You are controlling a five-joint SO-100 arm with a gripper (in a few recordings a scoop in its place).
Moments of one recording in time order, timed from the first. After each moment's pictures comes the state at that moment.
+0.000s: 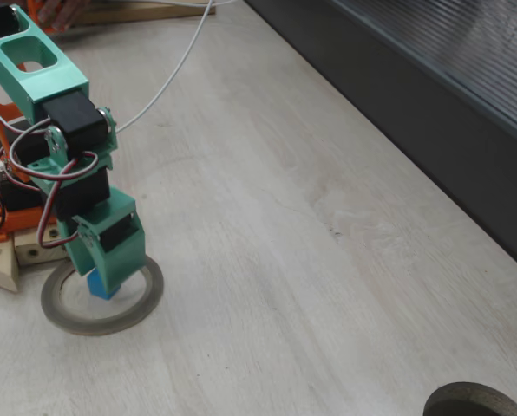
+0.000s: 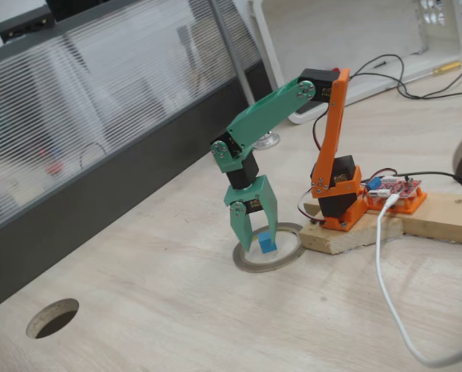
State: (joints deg) arm 60.8 113.8 134.2 76.1 82.3
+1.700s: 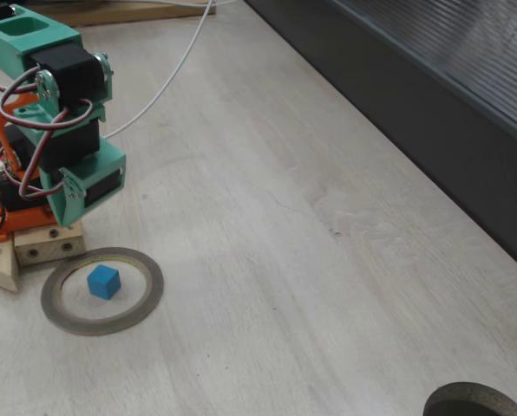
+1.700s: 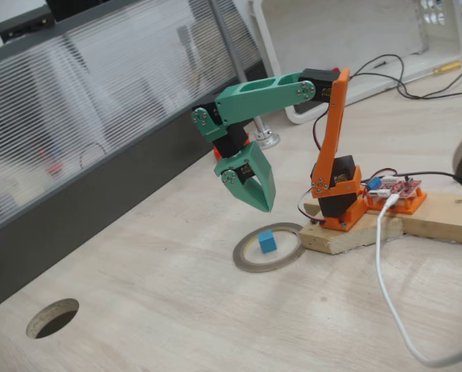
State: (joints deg) arm 60.8 113.8 114.5 104.2 82.6
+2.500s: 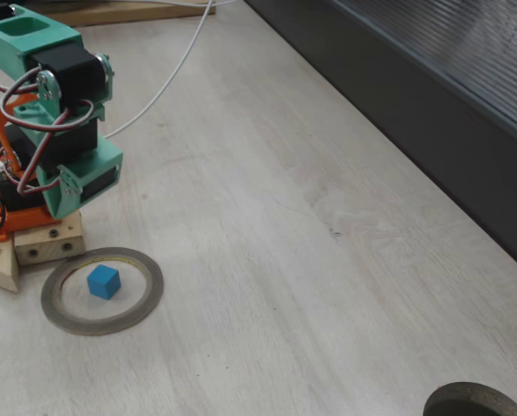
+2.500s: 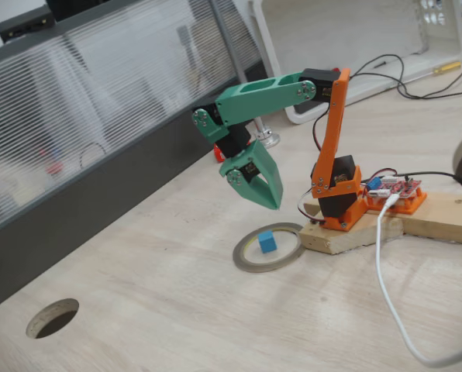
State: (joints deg) arm 60.3 113.8 116.6 108.3 82.6
